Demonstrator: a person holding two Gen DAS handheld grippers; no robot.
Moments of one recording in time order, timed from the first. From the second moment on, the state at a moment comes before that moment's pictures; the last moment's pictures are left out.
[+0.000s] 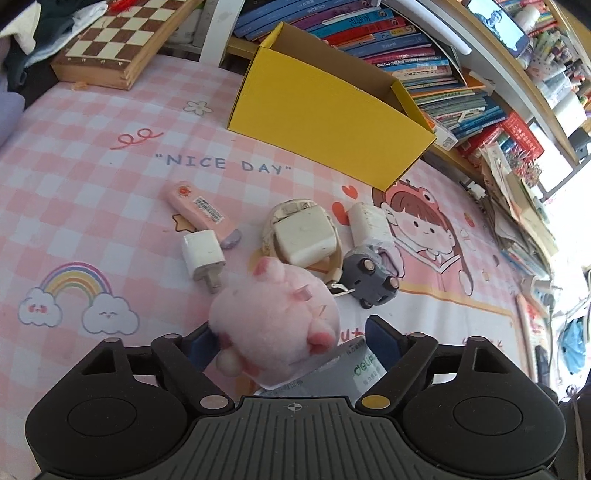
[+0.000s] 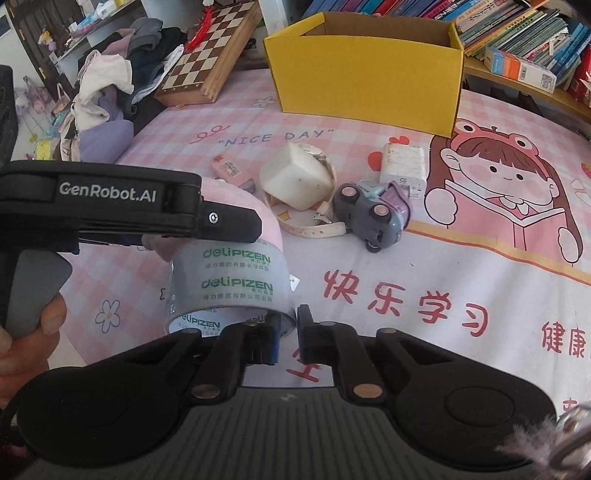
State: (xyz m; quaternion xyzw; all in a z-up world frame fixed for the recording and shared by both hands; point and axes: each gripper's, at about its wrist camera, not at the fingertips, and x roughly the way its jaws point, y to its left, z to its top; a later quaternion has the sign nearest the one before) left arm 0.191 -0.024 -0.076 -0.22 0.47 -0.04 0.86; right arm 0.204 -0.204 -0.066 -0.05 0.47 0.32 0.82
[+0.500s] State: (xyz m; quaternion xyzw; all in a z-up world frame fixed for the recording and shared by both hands) left arm 0.178 -0.009 -0.061 -0.25 0.44 -0.04 0.86; right arm 0.194 -0.225 -0.047 -0.03 0.45 0.27 0.85
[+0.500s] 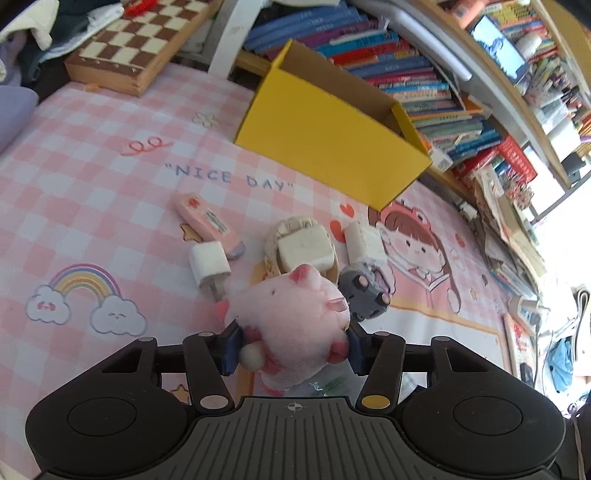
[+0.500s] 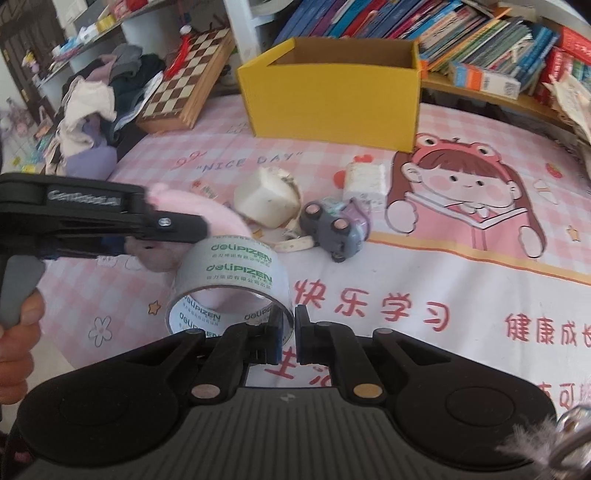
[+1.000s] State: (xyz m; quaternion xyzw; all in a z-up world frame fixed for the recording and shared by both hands) left arm 0.142 0.015 -0.037 -0.23 0.40 -0.04 0.89; right arm 0.176 -0.236 -0.030 -0.01 0.43 0.22 0.88
